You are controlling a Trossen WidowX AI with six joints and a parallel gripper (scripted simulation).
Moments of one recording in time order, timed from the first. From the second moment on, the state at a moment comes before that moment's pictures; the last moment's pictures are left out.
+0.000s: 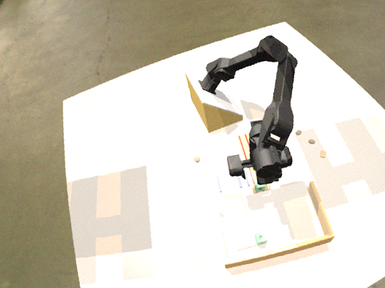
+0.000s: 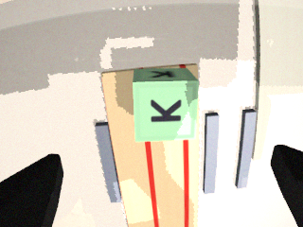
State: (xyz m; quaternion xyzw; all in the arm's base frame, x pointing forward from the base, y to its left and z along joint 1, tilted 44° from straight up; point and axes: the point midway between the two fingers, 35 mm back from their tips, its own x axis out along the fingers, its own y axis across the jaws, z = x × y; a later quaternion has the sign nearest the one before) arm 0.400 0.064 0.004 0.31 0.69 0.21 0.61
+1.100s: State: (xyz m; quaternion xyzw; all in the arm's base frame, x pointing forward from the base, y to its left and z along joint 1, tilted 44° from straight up) arm 0.412 0.090 -0.025 0.31 0.69 0.21 0.62
